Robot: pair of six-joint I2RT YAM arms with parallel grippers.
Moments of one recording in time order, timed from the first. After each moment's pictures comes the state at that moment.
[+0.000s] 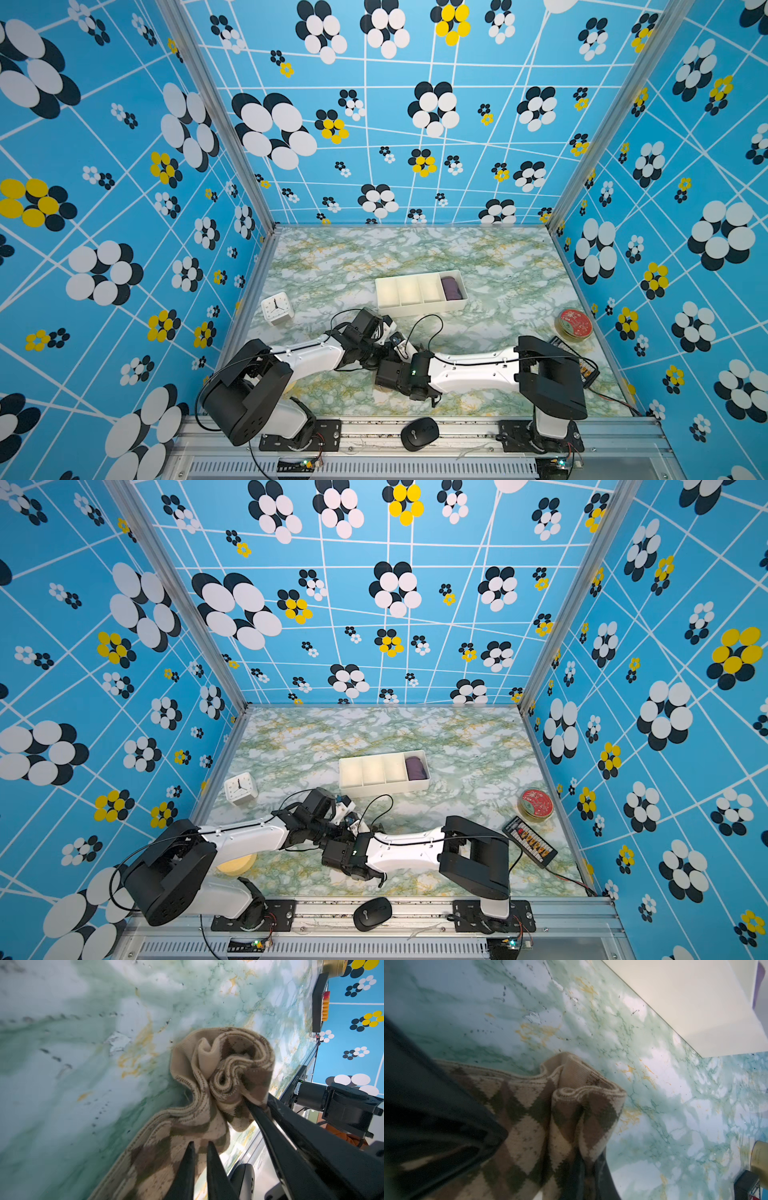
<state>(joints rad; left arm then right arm) -0.66 1.43 0.53 -0.10 0.60 -0.66 1.34 1.85 1.14 -0.79 0.66 0.67</state>
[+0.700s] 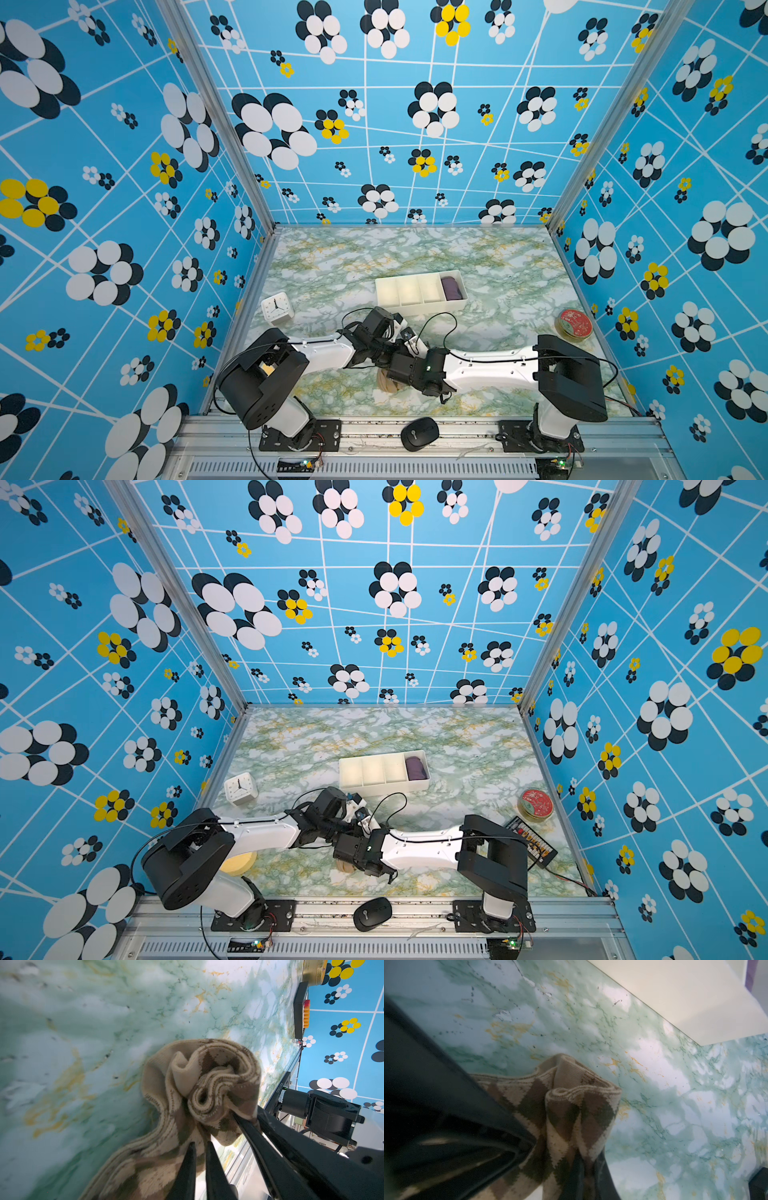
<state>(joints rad) -0.73 1.53 0.57 0.07 0.61 -0.77 1.30 1.75 1.04 -0.73 0.63 0.68</state>
